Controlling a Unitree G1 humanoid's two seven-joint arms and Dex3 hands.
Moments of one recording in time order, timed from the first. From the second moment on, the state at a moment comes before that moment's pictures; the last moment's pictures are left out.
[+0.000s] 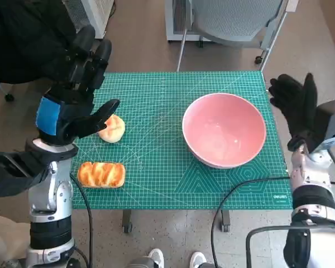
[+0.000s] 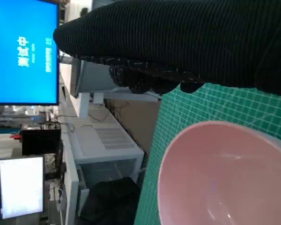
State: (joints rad) left arm -0.48 0.28 0.21 -0.03 -0.35 -0.15 -0.41; right arm -0.94 -0.36 -0.29 1.33 0.08 -0.39 0.28
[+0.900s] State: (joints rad) left arm -0.46 0.29 0.22 -0.07 -0.35 -0.12 -0.40; right arm -0.93 -0.29 -0.31 1.33 0.07 -0.37 0.27
